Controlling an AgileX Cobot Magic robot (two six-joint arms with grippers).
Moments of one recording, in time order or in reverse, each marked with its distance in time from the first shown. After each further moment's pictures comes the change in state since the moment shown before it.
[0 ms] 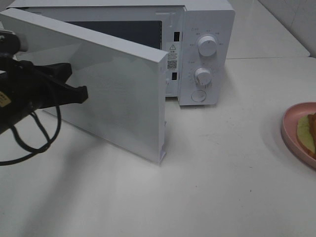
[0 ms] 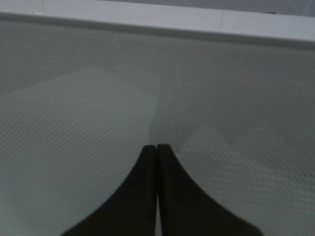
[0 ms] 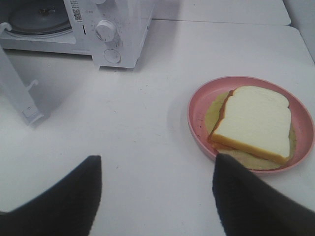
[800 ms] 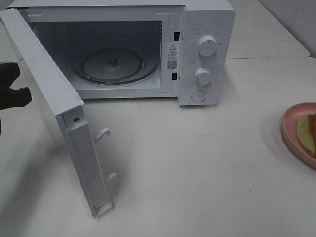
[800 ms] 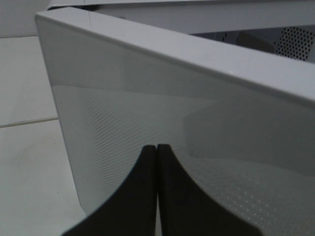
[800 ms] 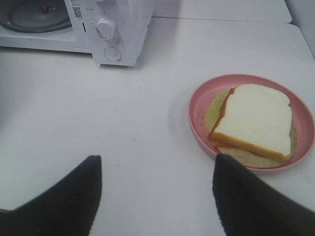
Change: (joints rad) left arm 0.317 -0.200 0.181 0.306 0.006 -0.144; right arm 0.000 0.000 0.000 0.002 0.007 0.000
